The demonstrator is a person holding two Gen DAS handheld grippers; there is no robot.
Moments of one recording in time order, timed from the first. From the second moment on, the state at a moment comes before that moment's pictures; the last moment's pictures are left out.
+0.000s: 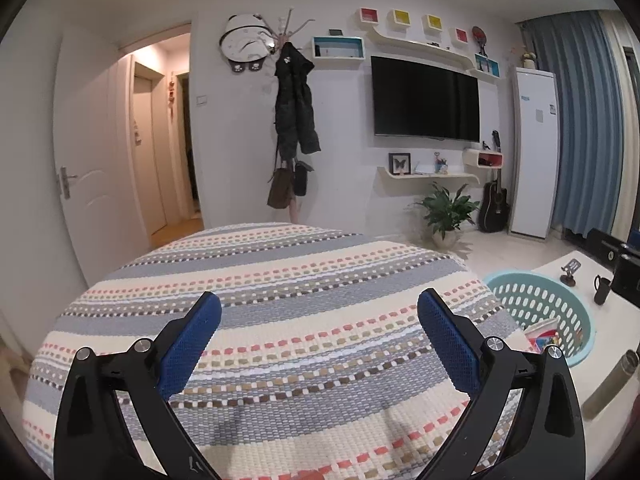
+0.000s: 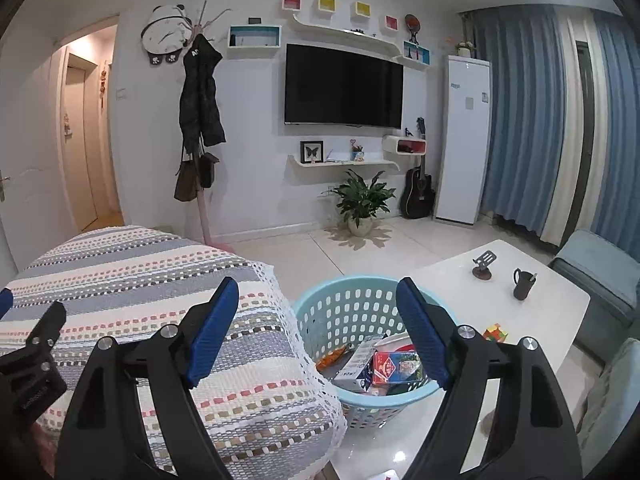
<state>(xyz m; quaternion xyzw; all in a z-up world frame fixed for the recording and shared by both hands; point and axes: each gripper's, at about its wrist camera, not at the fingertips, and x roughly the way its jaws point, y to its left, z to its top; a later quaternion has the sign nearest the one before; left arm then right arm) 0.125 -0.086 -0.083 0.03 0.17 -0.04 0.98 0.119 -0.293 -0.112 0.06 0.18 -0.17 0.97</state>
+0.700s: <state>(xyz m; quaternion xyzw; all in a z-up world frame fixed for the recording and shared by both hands) 0.126 -0.089 -0.082 0.04 0.17 -0.04 0.98 0.128 -0.284 -0.114 0.06 0.18 -0.15 0.97</state>
